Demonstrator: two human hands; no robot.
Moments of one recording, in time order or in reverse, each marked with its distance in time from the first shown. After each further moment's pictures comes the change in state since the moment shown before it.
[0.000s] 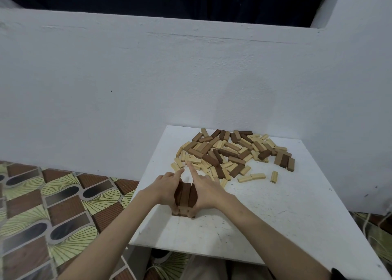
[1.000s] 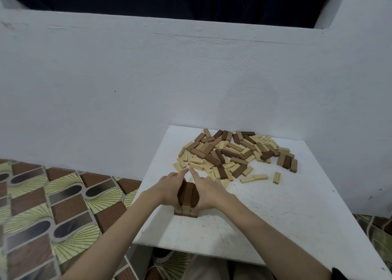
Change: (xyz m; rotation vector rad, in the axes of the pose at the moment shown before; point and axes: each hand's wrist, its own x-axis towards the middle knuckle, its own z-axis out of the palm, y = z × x) left_hand 0.002 -0.002 0.006 -0.047 0.043 0.038; right_hand 0.008 -0.001 0.005 -0.103 -0.052 0.018
